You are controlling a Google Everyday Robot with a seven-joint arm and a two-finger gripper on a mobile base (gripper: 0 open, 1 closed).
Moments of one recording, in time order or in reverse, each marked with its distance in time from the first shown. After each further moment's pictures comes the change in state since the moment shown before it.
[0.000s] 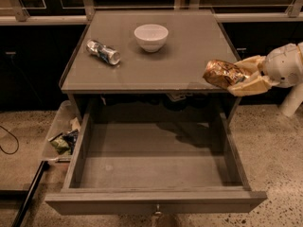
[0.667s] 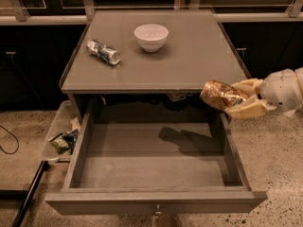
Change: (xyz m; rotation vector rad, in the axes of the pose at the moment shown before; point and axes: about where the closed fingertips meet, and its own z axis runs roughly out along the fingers) arm 0.029 0.047 0.014 -0.033 -0.032 0.062
